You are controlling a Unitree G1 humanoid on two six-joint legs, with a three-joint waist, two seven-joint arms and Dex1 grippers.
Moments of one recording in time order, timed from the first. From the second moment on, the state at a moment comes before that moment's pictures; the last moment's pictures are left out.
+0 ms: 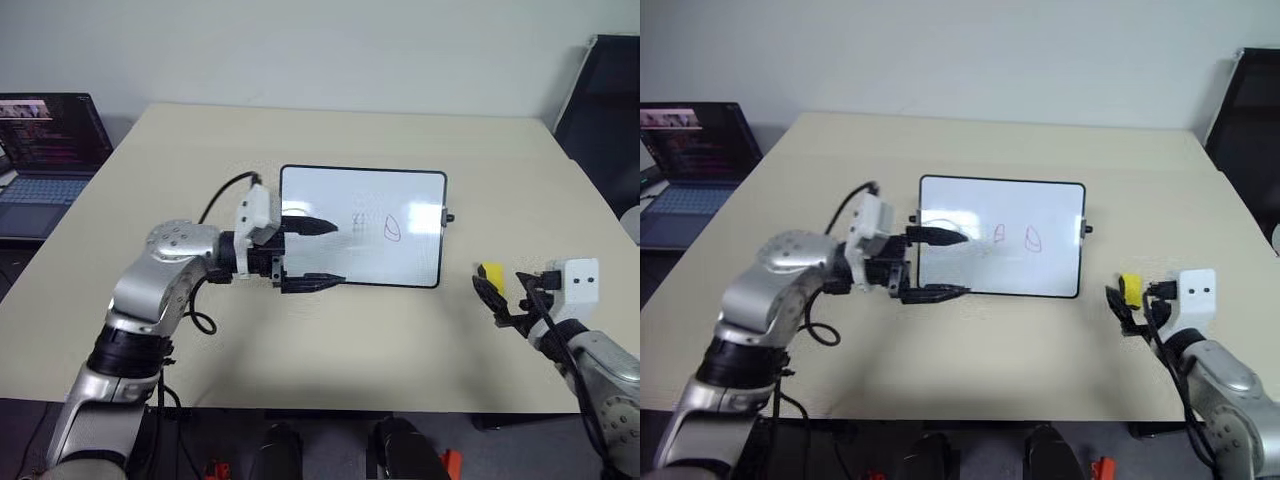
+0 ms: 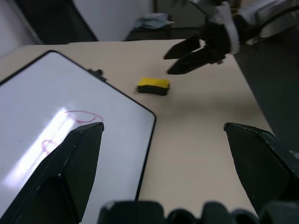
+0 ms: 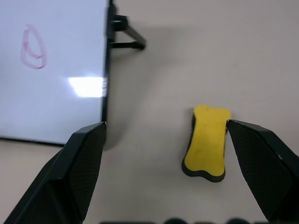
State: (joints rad) left arm -0.65 0.65 -0.16 -0.04 -0.46 0.35 -1.28; right arm 0.02 -0.40 -0.35 -0.63 0.61 0.90 0.04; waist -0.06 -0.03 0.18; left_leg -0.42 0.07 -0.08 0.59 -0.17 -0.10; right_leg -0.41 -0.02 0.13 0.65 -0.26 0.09
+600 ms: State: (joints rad) left arm -0.71 0.60 -0.20 0.04 -0.39 0.25 -1.37; right arm -0.13 -0.30 -0.29 -0.34 0.41 0.80 -0.03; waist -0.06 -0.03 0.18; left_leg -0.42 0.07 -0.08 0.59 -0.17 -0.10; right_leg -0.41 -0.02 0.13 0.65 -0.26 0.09
